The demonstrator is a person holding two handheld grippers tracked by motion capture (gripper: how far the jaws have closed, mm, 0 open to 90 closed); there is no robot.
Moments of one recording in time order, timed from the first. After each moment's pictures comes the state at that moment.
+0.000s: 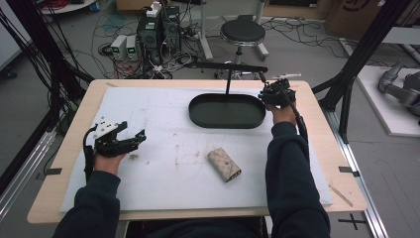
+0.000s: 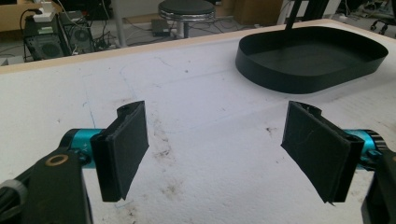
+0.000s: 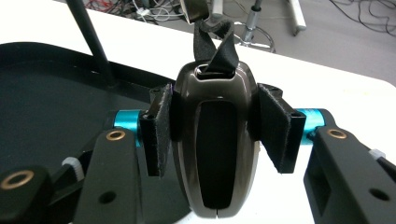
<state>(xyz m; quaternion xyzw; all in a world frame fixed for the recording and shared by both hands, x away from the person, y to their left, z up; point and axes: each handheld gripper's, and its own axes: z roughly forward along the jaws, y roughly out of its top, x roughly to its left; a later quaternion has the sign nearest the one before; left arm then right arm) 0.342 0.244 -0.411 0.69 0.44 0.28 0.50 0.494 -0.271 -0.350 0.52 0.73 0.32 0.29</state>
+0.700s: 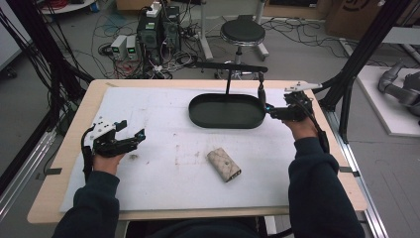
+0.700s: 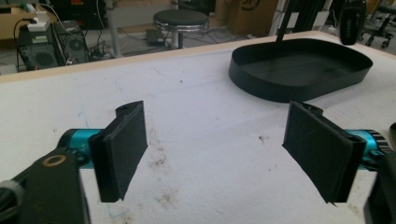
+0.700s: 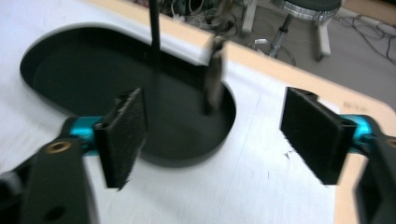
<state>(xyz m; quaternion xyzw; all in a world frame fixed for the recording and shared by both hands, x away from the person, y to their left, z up) 0.340 0.246 -0.409 0.68 0.43 0.28 0.53 0.418 -0.296 -0.322 0.44 0.77 0.36 0.29</state>
